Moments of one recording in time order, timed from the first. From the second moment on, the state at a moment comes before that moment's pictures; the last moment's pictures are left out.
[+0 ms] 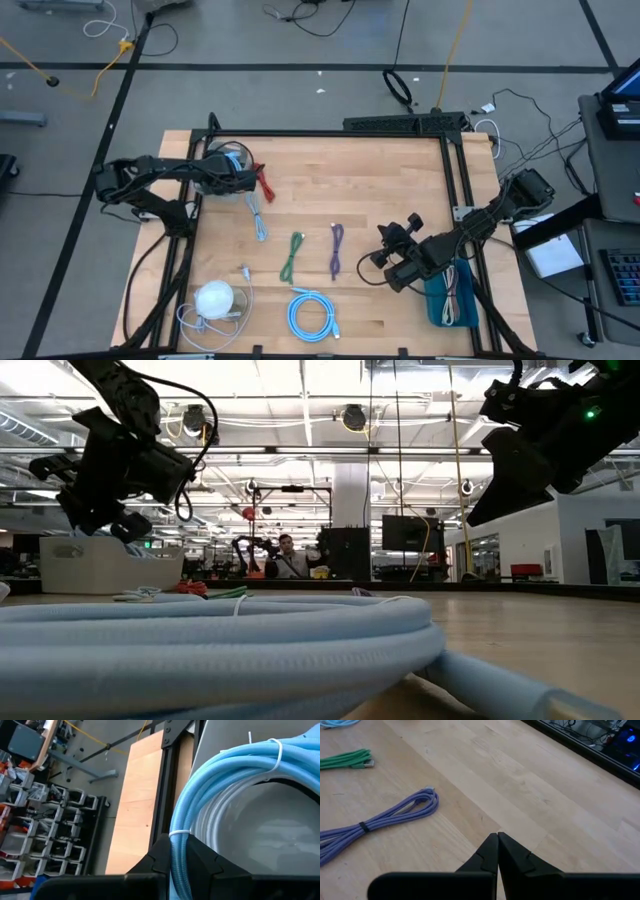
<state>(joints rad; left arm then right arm) 0.44 1.41 0.71 -1.33 -0.79 -1.26 0.55 1.54 0.79 -0.62 0.99 1.14</state>
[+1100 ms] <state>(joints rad) 0.28 1.41 0.84 -1.36 -0.84 -1.25 0.55 1.54 0.79 -0.62 0.99 1.14</state>
